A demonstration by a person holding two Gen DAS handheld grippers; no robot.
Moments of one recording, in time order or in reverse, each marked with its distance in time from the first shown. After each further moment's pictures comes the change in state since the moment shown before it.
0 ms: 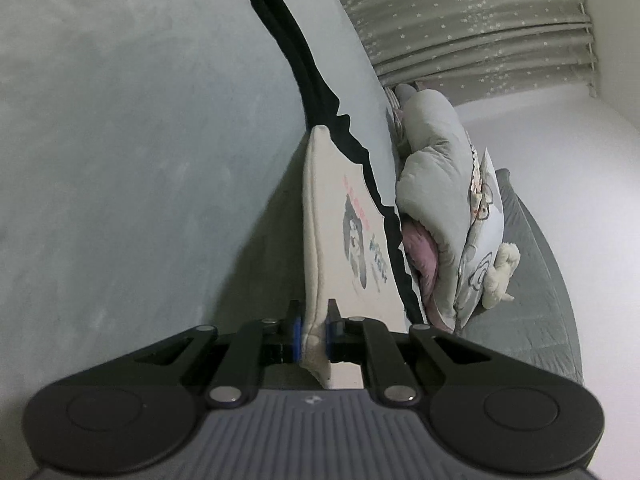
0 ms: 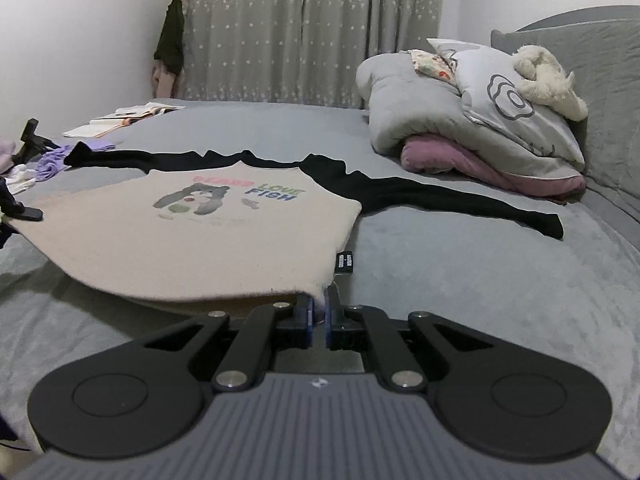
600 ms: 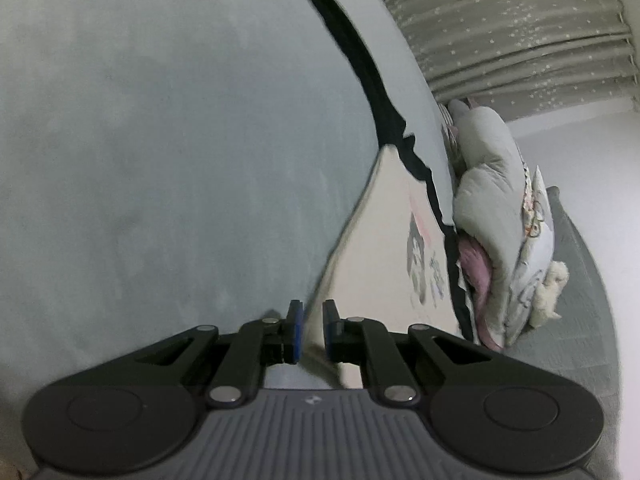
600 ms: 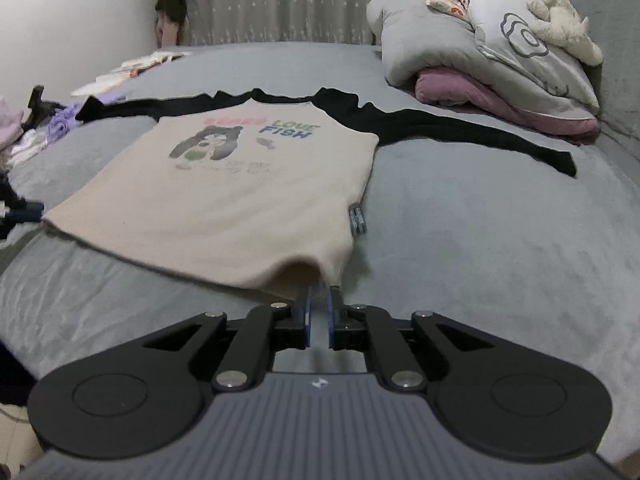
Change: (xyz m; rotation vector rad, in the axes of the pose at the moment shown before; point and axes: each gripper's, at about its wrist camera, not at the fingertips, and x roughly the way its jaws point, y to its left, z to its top) left arm -0.026 0.027 0.005 0.001 -0.079 0.195; right arm -0.013 0.003 0.001 0.021 0.189 0.002
